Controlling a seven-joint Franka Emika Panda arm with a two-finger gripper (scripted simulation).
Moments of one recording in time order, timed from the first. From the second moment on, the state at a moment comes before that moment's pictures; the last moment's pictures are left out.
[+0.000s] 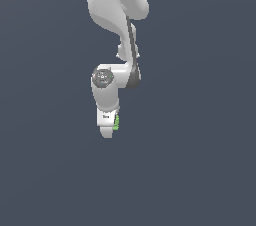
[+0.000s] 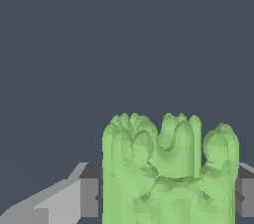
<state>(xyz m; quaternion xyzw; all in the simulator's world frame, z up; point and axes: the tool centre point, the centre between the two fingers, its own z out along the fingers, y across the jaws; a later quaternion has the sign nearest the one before) 0.001 -0.079 0.045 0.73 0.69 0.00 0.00</state>
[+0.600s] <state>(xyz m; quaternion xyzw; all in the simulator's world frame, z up) -0.006 -0.099 0.105 0.73 0.69 0.00 0.00</state>
